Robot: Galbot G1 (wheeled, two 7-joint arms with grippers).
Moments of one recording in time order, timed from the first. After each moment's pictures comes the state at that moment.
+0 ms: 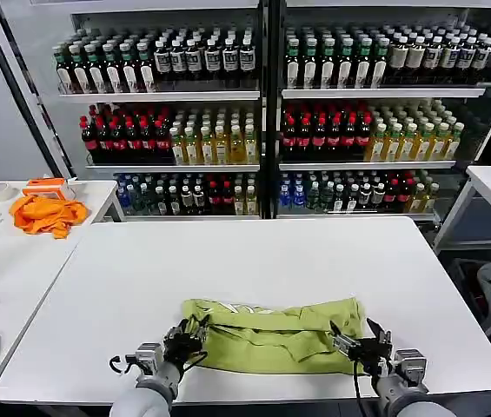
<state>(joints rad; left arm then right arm) 1.33 -1.22 -0.23 -1.93 -0.56 0.41 -0.29 -1.52 1.05 0.45 2.20 0.61 -0.50 0.32</state>
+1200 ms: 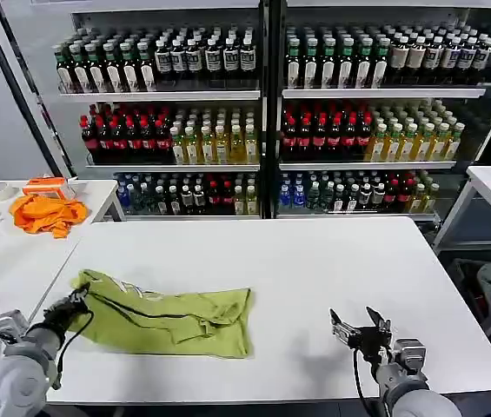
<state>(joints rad) 1.38 -0.99 -0.75 -1.97 -1.00 0.46 -0.28 -1.46 1.04 0.43 2.17 0.63 -0.48 0.32</state>
